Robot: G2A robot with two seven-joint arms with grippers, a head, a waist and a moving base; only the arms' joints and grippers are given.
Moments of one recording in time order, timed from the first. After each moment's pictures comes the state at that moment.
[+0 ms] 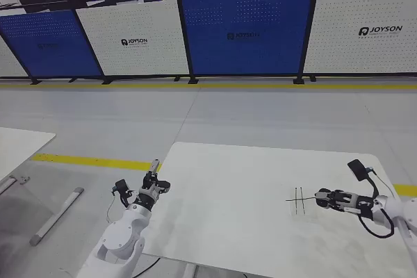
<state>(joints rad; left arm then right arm) 1.73 -1.15 -1.60 -1.80 -0.42 0.00 0.00 -1.11 -0.99 1.34 -1.45 0.01 0.09 1.12</state>
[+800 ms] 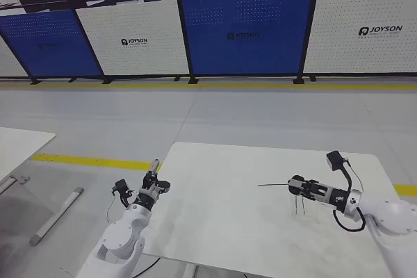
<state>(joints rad) 1.73 -1.15 -1.60 -1.80 -0.42 0.00 -0.01 -1.07 -1.04 1.18 -1.46 0.17 -0.08 0.94</state>
